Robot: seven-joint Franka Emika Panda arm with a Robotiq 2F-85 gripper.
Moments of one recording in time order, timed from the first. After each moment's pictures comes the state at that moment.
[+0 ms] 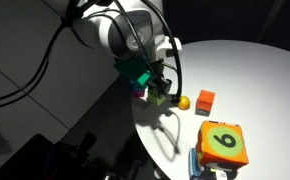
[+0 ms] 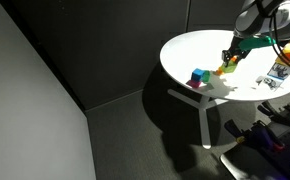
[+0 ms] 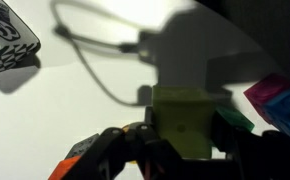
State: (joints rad) arm -0.07 0.38 -0.12 -2.29 0.03 2.65 0.15
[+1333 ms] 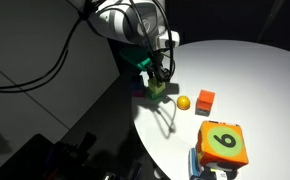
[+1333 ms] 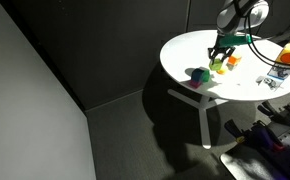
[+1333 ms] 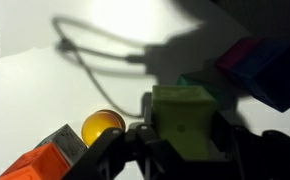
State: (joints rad) arm -0.03 0.53 -0.09 -2.04 0.07 2.51 0.28
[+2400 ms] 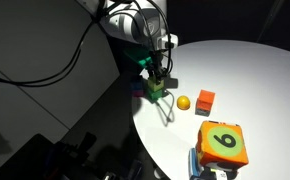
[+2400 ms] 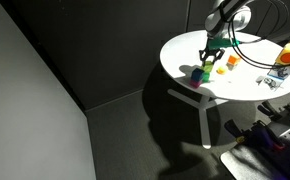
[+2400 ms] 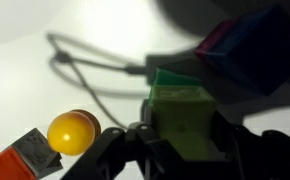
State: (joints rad) arm -0.01 0.68 -0.08 -1.84 0.11 2.42 0.33
